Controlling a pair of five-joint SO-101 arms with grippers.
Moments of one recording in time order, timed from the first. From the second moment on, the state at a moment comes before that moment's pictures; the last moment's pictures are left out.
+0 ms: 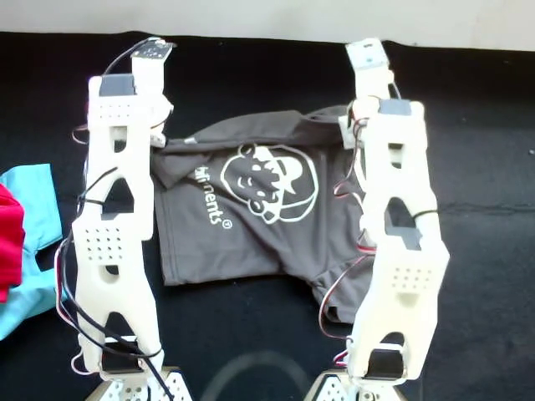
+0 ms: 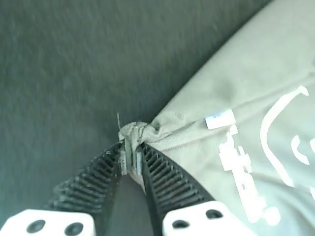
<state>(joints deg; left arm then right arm) -10.3 49.5 -55.8 88.1 -11.6 -2.5 34.2 -28.9 62.7 17.3</state>
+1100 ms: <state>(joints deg) -8.8 -5.4 13.4 86.0 -14.6 4.8 -12.8 14.3 81.7 19.8</state>
